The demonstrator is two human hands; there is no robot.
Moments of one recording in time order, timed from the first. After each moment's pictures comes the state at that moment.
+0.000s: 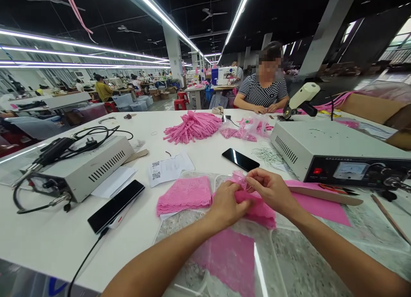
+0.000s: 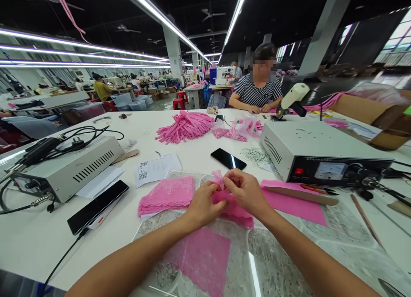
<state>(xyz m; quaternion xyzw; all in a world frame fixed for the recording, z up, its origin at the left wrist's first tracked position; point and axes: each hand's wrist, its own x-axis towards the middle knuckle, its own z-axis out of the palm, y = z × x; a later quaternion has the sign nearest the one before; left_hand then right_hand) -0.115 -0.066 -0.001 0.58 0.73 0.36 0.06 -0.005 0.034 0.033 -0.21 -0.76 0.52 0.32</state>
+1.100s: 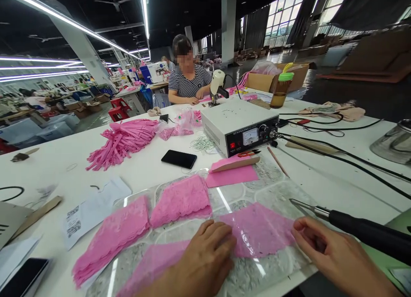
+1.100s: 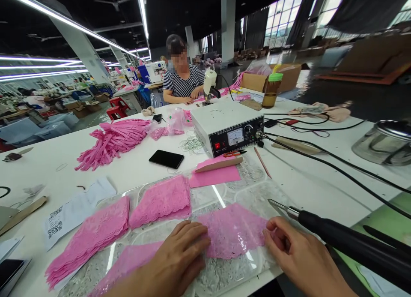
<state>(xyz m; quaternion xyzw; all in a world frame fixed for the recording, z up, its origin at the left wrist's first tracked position) -0.046 -0.088 -0.003 0.88 0.43 0.19 0.11 0.246 -0.022 -0.041 -0.52 -0.80 0.17 0.26</state>
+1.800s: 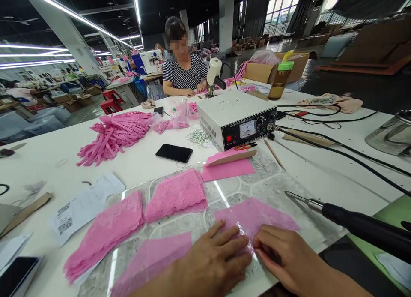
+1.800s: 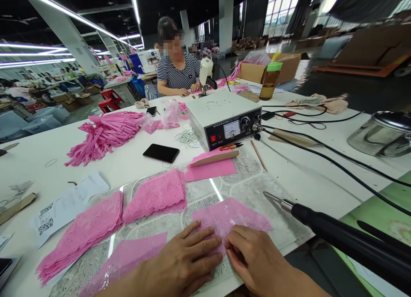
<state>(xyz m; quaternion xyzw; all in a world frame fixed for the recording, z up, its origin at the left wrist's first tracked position) -0.033 -0.085 -0.011 0.93 0.32 0.15 0.05 0.192 -0.044 -0.028 -0.31 -0.90 0.26 0.18</state>
